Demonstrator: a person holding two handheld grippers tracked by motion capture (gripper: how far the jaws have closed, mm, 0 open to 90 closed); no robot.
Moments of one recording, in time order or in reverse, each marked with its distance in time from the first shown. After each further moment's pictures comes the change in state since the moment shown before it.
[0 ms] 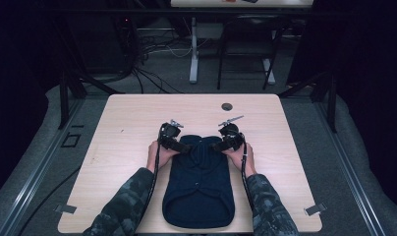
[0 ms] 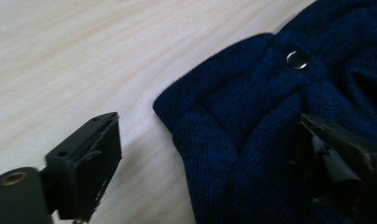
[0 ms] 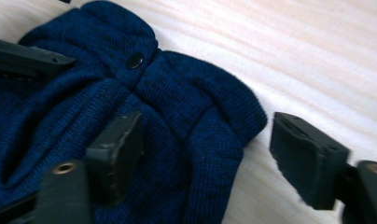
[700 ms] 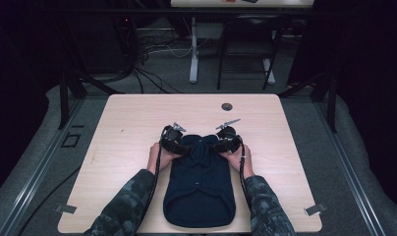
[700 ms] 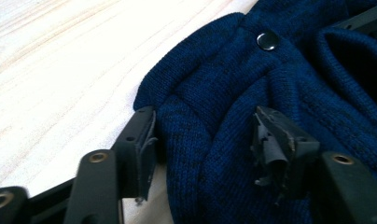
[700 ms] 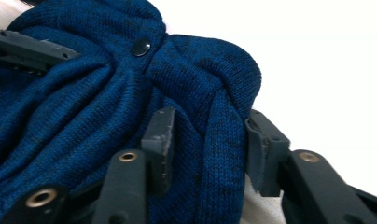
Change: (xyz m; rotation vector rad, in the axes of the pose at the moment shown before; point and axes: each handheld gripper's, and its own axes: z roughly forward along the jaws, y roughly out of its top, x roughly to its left) left arm -0.010 -0.004 -0.002 -0.002 -0.014 0.080; right arm 0.007 -0.005 0.008 -0.002 -0.019 -0.039
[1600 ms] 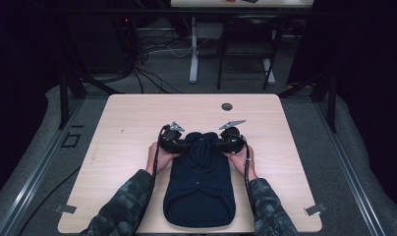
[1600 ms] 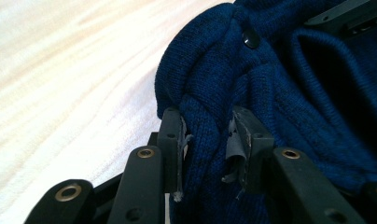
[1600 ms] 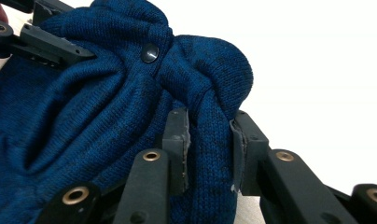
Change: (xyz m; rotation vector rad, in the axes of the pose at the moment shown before) left arm -0.005 0.002 -0.022 -0.070 -0.054 0.027; right arm 0.003 -0.005 -0.023 -0.118 0.012 -0.047
